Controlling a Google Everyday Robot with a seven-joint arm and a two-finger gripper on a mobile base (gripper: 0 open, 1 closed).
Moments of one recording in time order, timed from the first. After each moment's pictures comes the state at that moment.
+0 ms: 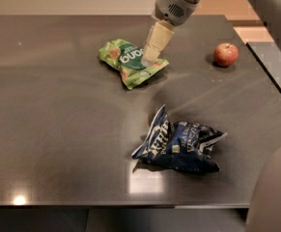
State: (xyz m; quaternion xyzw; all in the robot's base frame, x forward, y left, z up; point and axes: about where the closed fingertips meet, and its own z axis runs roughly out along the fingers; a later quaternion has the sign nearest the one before) arm 0.641 -0.038 0.961 -0.64 0.73 0.08 0.25
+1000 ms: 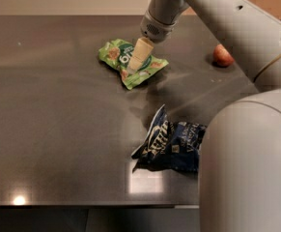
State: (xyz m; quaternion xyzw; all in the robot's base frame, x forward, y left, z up) arm 0.703 -0.020 0.884 -0.54 0.82 0.07 0.20
